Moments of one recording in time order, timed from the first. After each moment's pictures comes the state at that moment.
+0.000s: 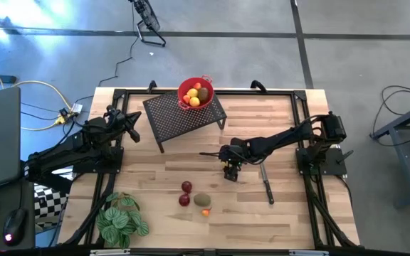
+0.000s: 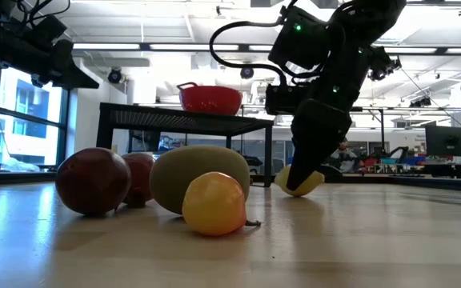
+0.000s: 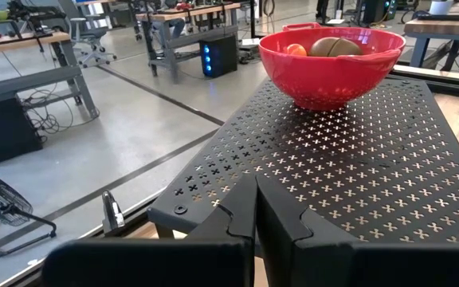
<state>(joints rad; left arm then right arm) 0.35 0.04 0.28 -0.37 -0.48 -0.01 0.06 1.77 0.94 -0.26 0.07 0.31</state>
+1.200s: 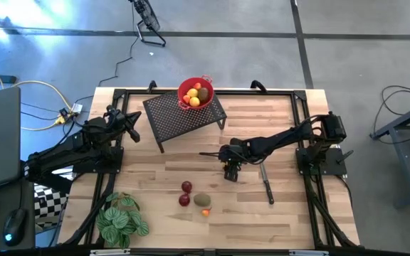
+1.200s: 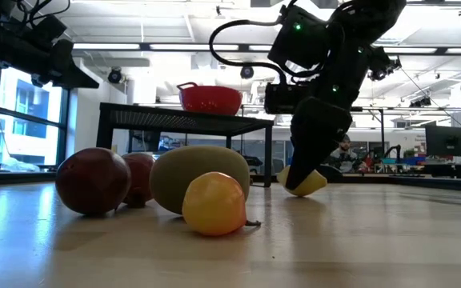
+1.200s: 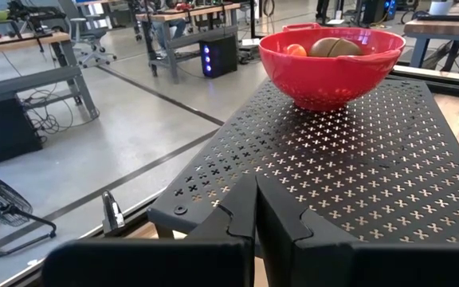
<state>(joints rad) 0.35 0.04 0.28 -0.37 -0.48 -0.01 0.06 1.77 0.94 -0.25 0.05 0.30</state>
